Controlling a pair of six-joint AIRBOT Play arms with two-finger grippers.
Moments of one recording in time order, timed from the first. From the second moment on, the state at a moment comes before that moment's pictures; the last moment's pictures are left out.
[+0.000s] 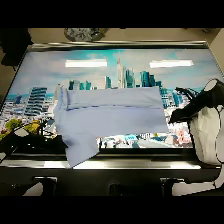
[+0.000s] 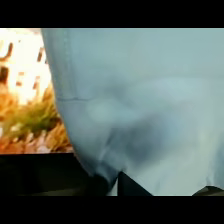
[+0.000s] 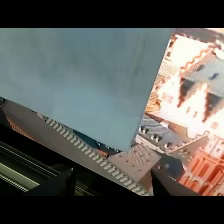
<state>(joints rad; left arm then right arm) 0.24 -1.13 0.48 1.00 -1.14 -1.39 -0.32 -1.64 1.41 -1.30 1.63 0.97</state>
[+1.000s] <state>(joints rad) 0.22 -1.05 0.68 1.03 -1.01 -1.44 -0.32 -1.59 1.22 -1.16 1.31 0.92</state>
